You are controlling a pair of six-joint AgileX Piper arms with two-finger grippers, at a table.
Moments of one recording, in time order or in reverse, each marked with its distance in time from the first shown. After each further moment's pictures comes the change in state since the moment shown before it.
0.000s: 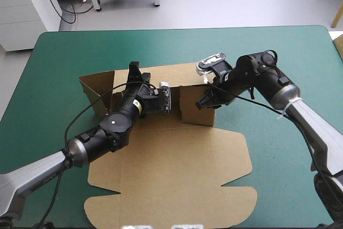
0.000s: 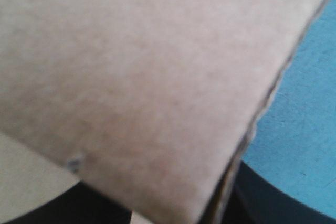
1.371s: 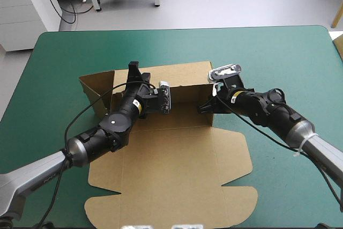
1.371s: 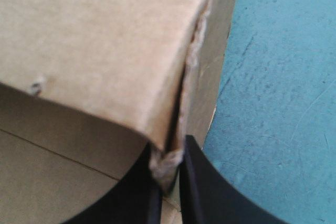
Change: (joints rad) left arm 0.001 0.000 0.000 0.000 -0.004 -0.020; right arm 0.049 -0.211 0.432 -0.014 -0.618 0.162
